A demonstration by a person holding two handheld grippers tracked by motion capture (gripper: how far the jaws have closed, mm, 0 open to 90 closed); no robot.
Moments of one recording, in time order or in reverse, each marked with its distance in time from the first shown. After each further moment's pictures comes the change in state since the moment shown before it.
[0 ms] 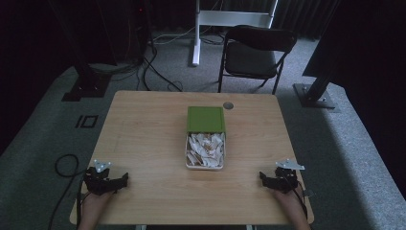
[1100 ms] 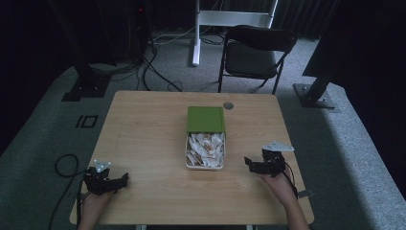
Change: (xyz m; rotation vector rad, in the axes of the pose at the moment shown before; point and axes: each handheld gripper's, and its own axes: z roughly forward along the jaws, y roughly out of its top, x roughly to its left) left arm 0.000 0.000 0.000 0.000 -0.001 0.001; right arm 0.042 0.079 -0.016 -0.085 0.160 -0.070
